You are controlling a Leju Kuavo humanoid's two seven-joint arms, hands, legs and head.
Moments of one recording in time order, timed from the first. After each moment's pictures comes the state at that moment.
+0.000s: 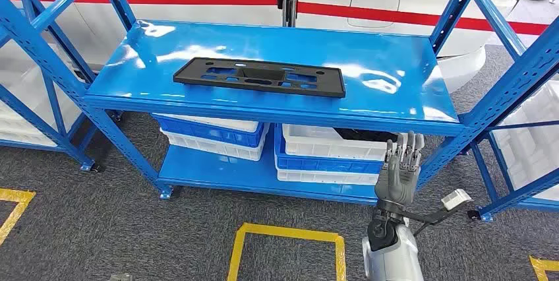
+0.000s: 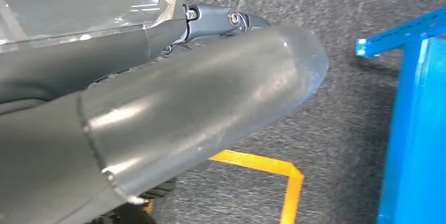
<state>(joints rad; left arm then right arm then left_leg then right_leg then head) -0.12 -0.07 0.36 -0.28 -0.11 0.24 -0.67 -0.31 0.24 -0.40 -1.02 -0.33 0.49 -0.66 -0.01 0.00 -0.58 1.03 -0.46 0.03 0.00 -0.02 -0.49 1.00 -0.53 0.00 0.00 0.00</state>
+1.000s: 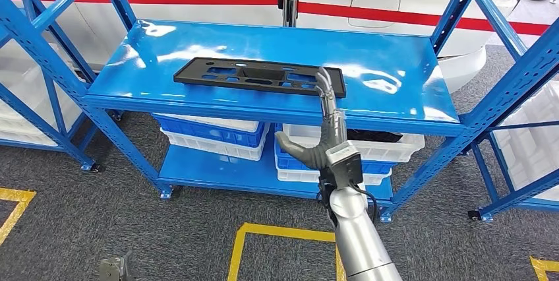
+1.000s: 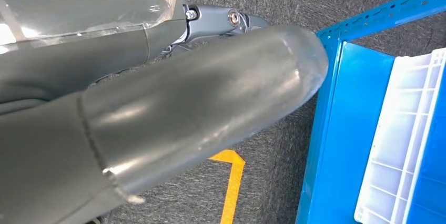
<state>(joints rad) -0.12 -0.07 0.36 -0.42 -0.08 0.15 -0.70 -0.36 0.23 0.22 -1.28 0.30 -0.10 -0.65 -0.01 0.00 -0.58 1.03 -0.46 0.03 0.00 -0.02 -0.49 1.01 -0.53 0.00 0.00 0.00</state>
